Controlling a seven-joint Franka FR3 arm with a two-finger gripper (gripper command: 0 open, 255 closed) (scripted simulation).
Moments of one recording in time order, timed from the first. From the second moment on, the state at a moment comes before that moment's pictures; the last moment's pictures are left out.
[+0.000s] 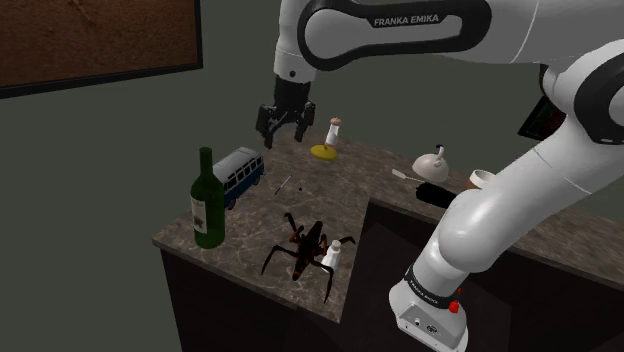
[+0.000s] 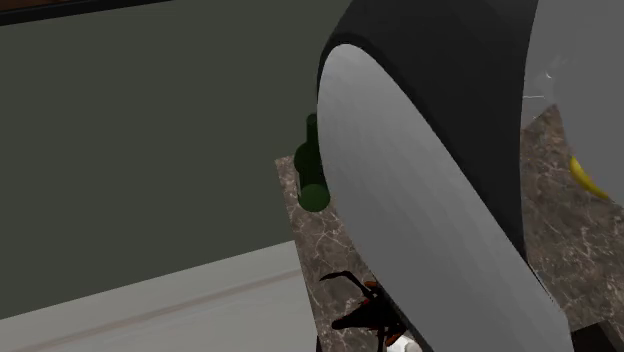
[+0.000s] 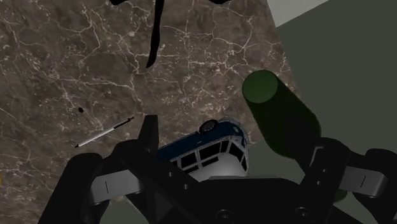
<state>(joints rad) 0.05 -0.31 0.29 -2.12 0.05 1.85 0.46</state>
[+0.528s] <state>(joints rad) 0.08 0.00 0.40 -1.86 -0.08 1.90 0.69</state>
